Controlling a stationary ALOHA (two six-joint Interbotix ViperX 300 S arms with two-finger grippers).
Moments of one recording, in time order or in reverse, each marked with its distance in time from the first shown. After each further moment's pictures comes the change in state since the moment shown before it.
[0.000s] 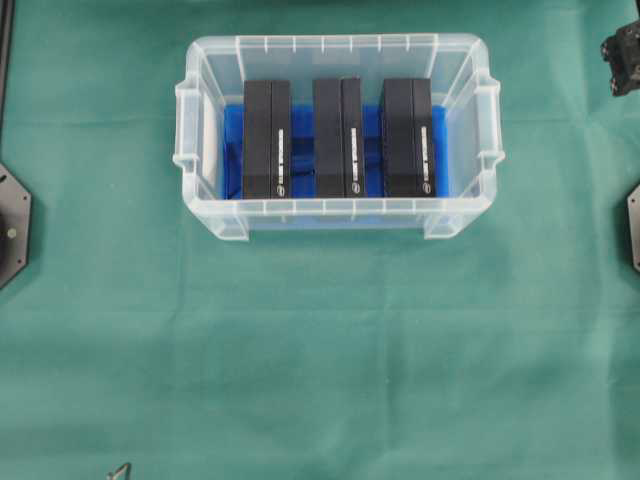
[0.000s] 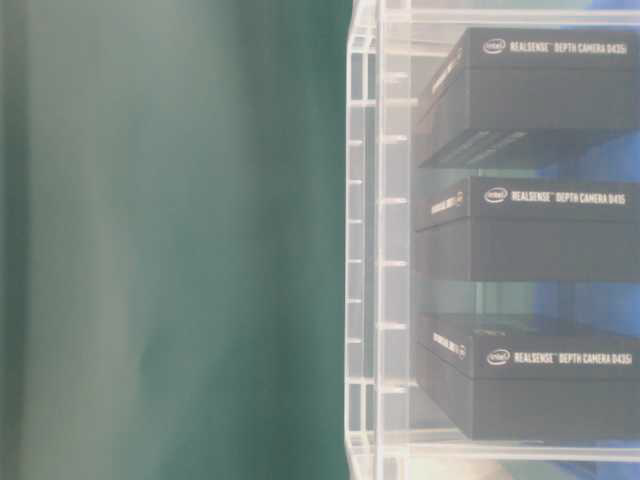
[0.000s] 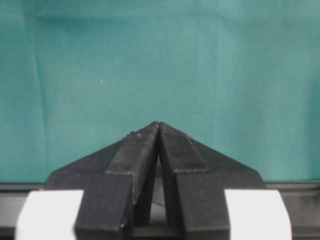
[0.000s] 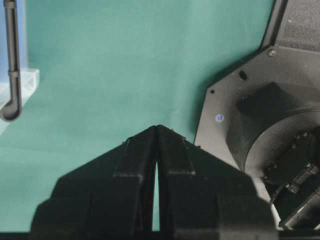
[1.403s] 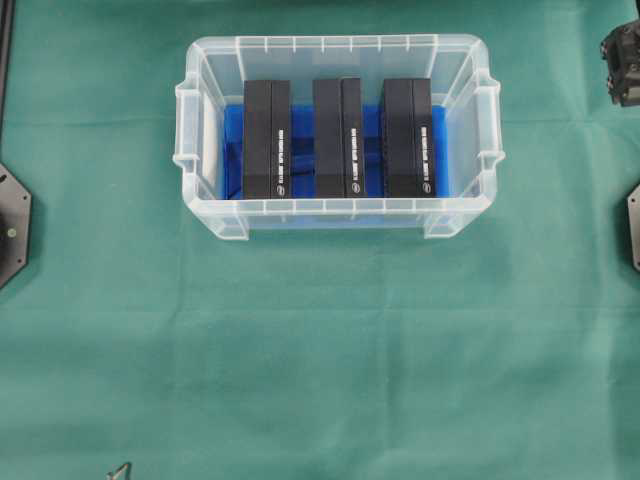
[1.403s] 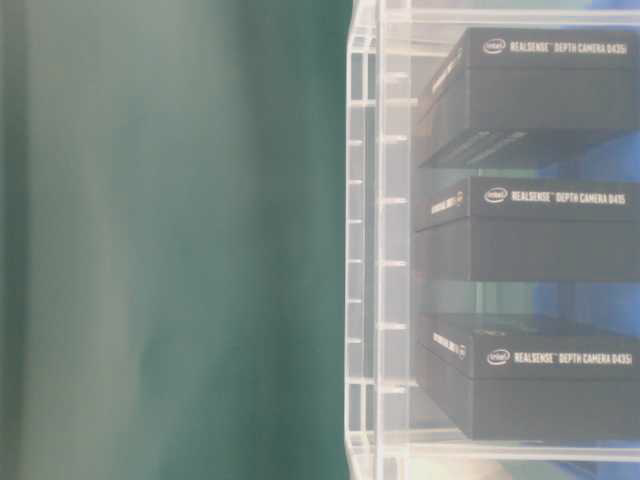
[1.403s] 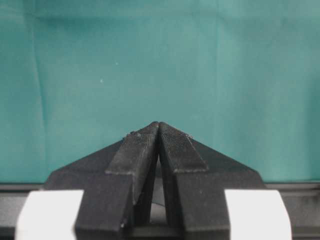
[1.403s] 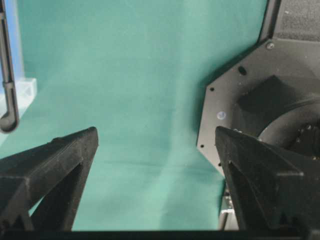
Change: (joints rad) left arm 0.000 0.000 0.000 0.000 0.000 0.000; right arm -0.002 0.000 0.021 -0.009 0.000 0.066
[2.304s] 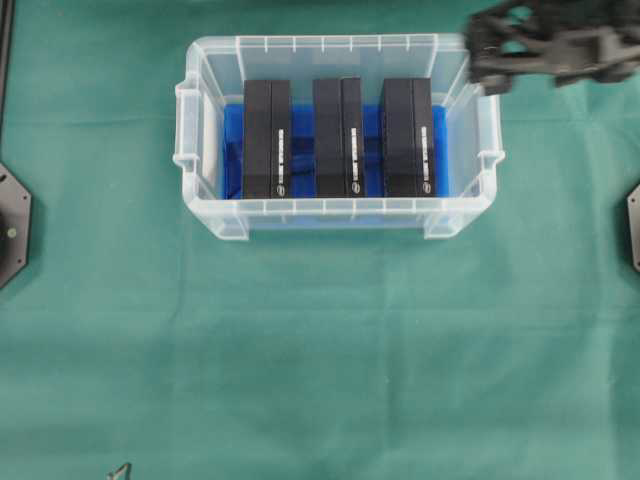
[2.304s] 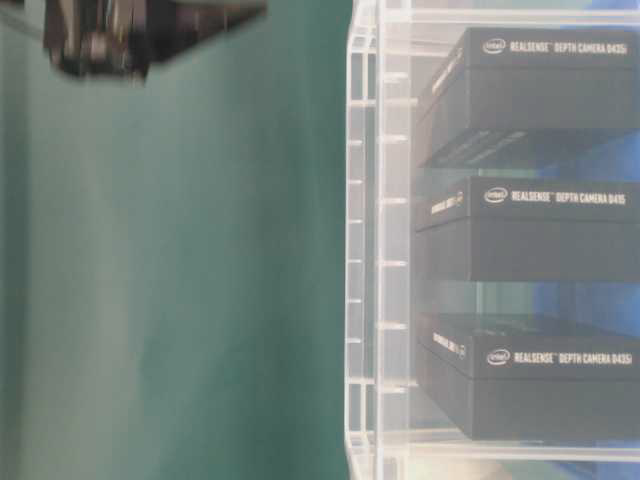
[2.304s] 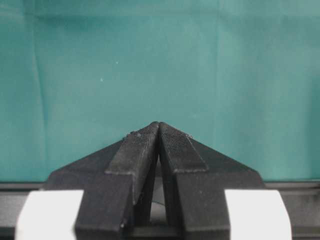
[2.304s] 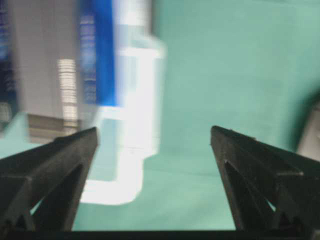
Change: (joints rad) left arm 0.002 0.003 0.000 0.000 0.003 0.002; right arm 0.121 0.399 -0.319 0.031 -0.121 0.097
